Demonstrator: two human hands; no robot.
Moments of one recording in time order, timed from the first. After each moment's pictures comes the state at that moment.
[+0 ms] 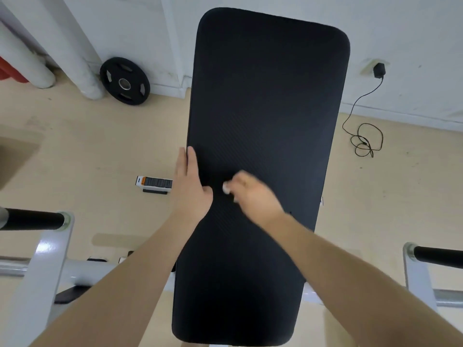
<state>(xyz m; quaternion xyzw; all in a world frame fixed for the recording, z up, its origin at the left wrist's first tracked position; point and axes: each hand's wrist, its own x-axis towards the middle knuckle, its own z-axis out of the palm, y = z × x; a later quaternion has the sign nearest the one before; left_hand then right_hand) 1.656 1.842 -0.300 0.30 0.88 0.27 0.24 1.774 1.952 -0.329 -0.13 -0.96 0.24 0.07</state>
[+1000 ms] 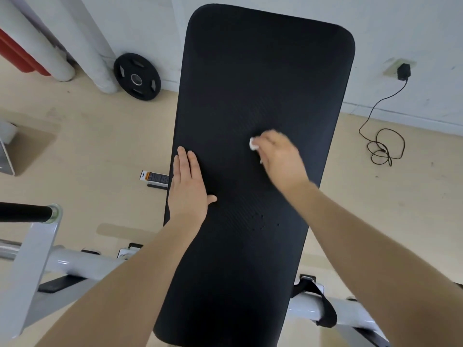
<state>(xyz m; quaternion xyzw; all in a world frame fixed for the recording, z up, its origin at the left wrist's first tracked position) 1.684 1.882 -0.313 0.30 0.94 0.03 0.17 1.766 2.061 -0.320 -0.17 -0.95 0.16 0.22</state>
